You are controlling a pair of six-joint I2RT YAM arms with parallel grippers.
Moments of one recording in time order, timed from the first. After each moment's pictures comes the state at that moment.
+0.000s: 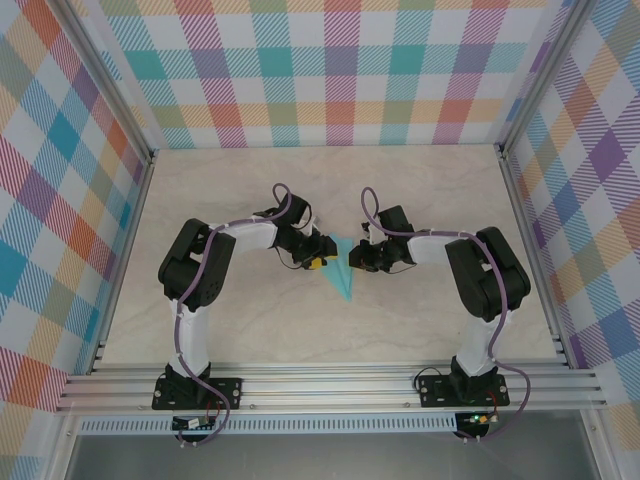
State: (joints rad) left arm -0.50 2.04 1.28 -0.34 0.65 -0.74; right arm 0.42 1.86 0.94 -0.12 -0.60 0.52
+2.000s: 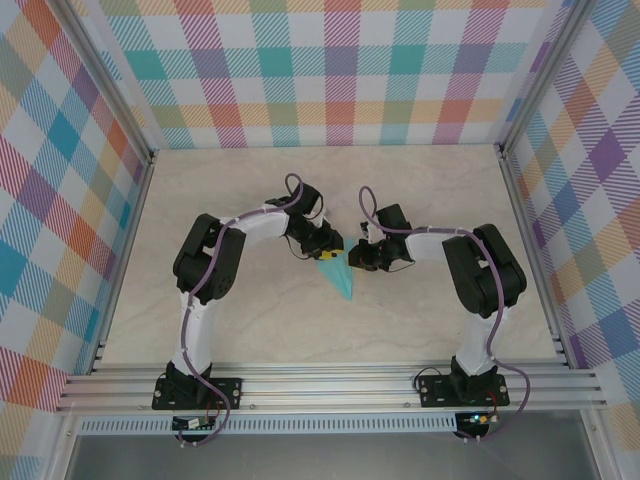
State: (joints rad) left arm -0.53 2.15 1.50 -0.50 0.63 -0.70; right arm 0.42 1.89 0.97 -0.15 -0.59 0.51
